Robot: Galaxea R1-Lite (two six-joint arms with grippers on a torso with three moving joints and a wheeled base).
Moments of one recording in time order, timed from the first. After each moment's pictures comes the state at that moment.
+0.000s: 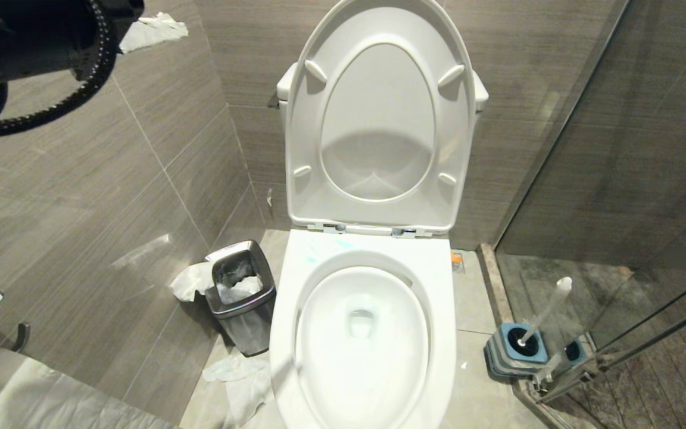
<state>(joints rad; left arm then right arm) -0.55 1.36 -1.45 -0.06 -0.14 -0.27 0.00 0.00 0.00 0.00 -0.02 0.08</state>
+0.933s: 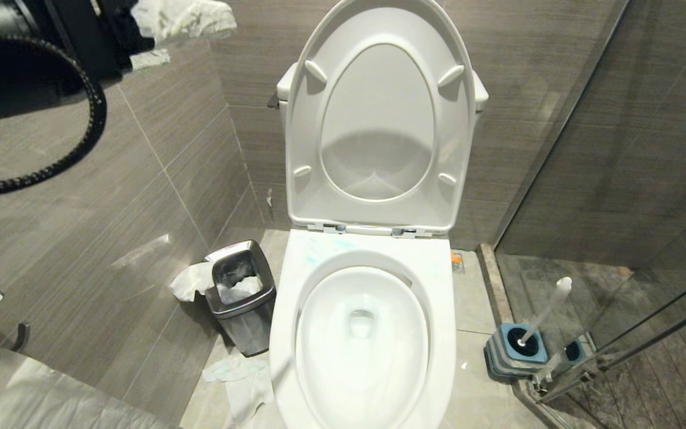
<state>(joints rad) -0.54 1.30 -1.33 -0.06 -0.11 -0.15 0.00 0.00 0.00 0.00 -0.02 0.08</state>
